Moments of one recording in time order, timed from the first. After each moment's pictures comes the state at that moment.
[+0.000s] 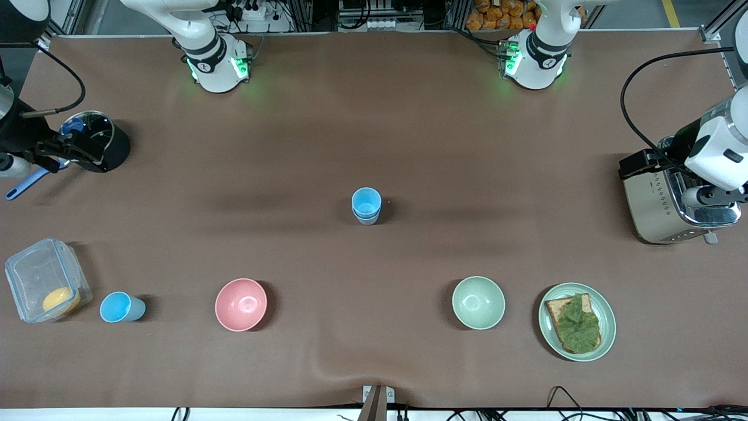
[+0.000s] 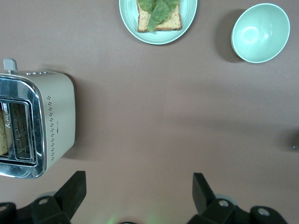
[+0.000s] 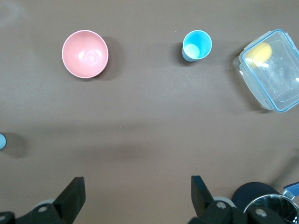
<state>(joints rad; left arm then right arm) 0.02 0.14 -0.09 -1.48 0.02 1.50 -0.21 0.02 -0.06 -0.05 -1.72 0.02 1.72 -0.01</state>
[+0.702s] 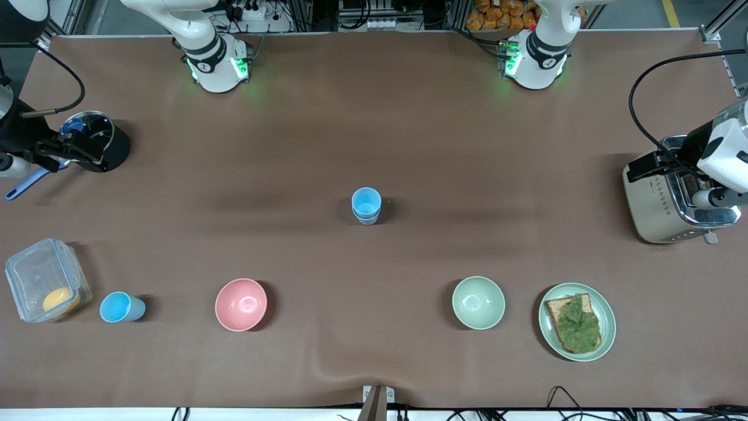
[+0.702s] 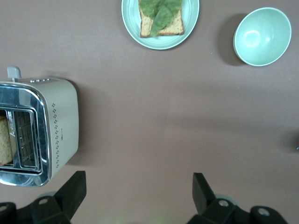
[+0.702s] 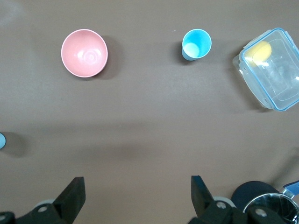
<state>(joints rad) 0.04 0.14 -0.09 -1.49 0.02 1.54 -0.15 0.02 -0.06 -0.05 -1.72 0.02 1.71 -0.01</state>
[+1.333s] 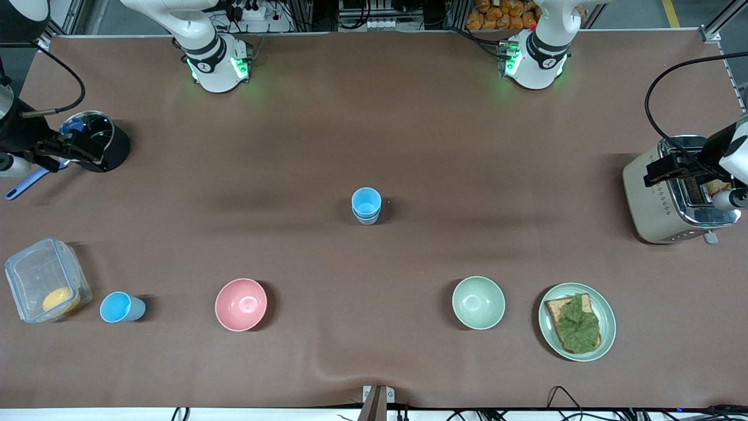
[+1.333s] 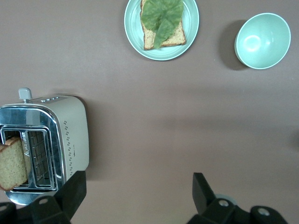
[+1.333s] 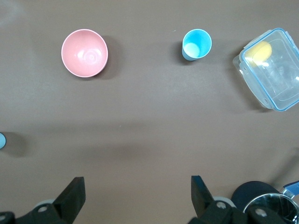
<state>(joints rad) 0.08 0.13 -0.08 -1.49 0.02 1.57 -0.02 0.02 -0.06 -0.05 -1.72 0.02 1.71 -0.01</state>
